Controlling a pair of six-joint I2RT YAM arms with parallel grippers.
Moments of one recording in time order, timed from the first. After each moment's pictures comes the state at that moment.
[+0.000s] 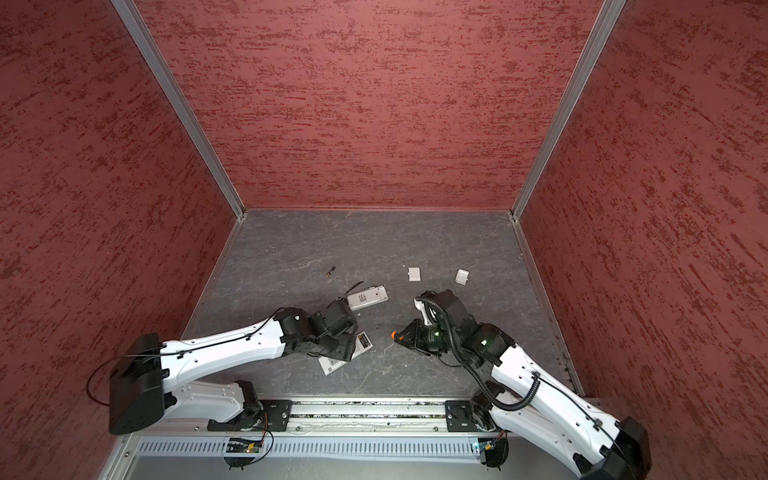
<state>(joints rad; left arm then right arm) -1.05 1.36 0.88 -0.81 -0.12 -0.75 0.71 0.82 0.67 -0.61 -0.45 0.99</state>
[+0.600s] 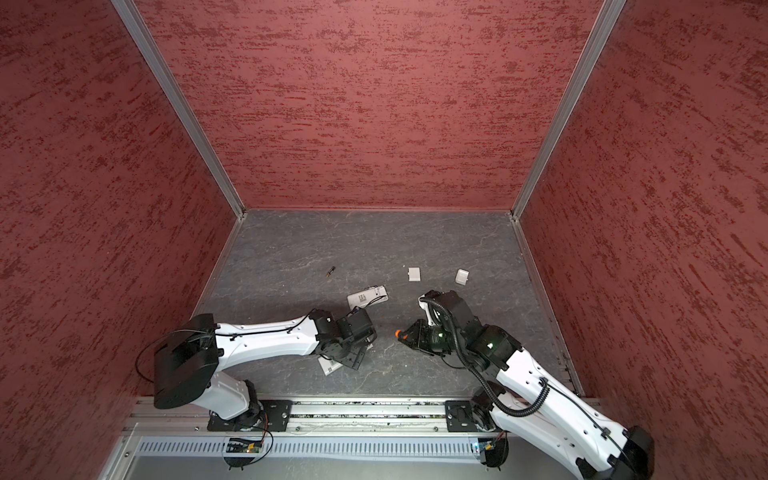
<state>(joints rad) -1.08 1.57 0.92 -0.78 -0.15 -0.67 0.71 0.78 0.68 -0.66 -0.41 0.98</state>
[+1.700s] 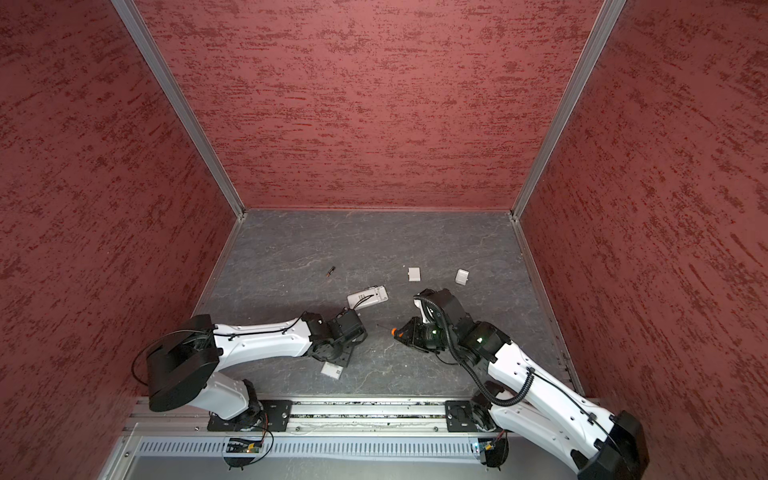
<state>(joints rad) -1.04 1.53 0.80 -0.69 -0.14 -0.72 0.71 0.86 0.65 -0.56 -0.42 0.98</state>
